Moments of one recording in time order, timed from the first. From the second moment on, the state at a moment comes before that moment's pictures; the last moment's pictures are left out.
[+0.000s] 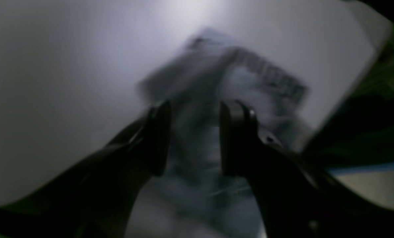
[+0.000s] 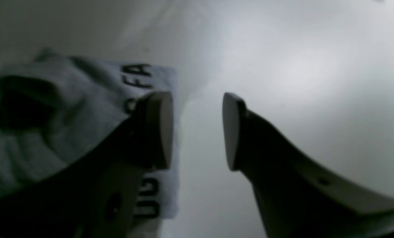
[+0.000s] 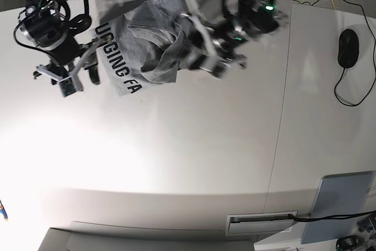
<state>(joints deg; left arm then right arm) 18.2 -5.0 22.0 117.6 -21.5 -20.0 45.3 -19.9 16.2 21.5 129.2 22.4 26.6 -63.6</state>
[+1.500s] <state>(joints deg) 16.2 -20.5 41.1 129.9 7.7 7.5 48.0 -20.3 16.2 27.4 125.4 15.1 24.3 -62.0</state>
